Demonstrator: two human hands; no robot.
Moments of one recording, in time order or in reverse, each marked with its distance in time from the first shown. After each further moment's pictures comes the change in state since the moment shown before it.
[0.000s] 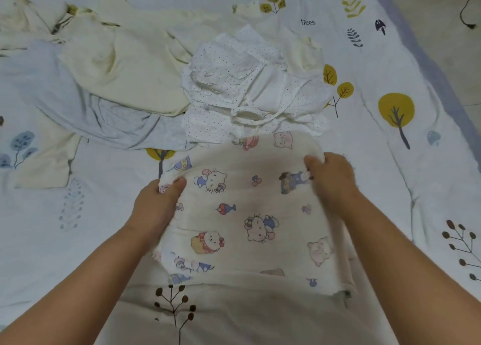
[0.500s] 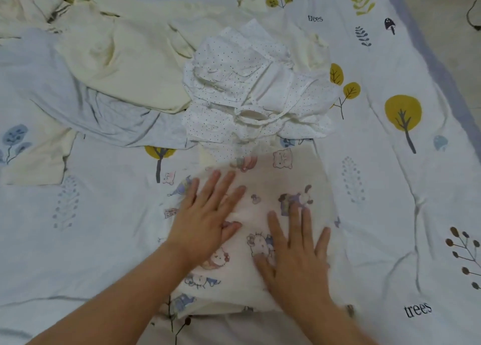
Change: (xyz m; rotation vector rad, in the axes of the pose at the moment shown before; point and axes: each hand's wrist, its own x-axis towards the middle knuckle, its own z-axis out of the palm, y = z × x) left_hand -0.005 -0.032 0.051 1.267 -0.127 1.001; right_hand -0.117 0.060 0.063 -0.783 0.022 -0.519
